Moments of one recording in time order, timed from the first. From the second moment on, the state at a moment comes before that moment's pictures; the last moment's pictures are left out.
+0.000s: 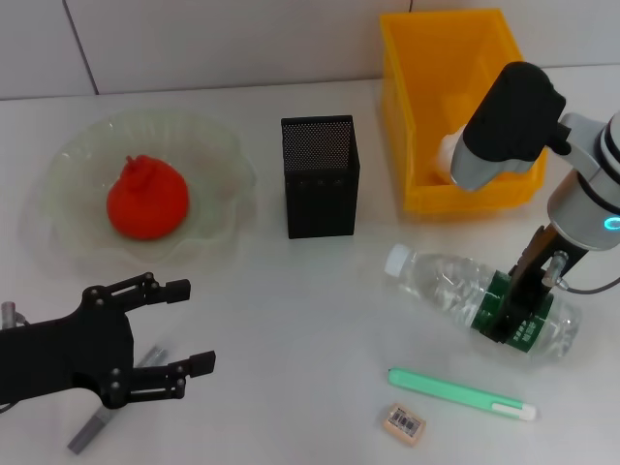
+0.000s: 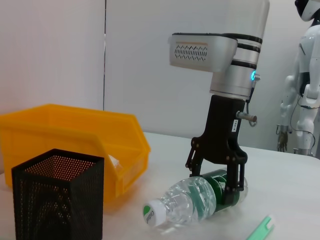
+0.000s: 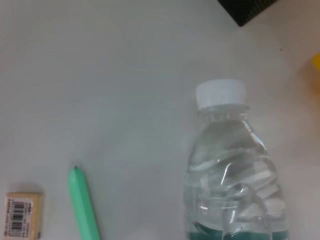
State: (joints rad) left arm -0.35 -2.04 0.91 0.65 1.79 1.68 -1.07; right arm 0.63 2.08 -1.42 -1.30 -2.77 -1.68 2.46
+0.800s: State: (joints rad) left arm -0.35 -2.04 0.91 0.65 1.79 1.68 -1.07; right arm 0.62 2.08 -1.44 -1.25 -2.77 -1.63 2.50
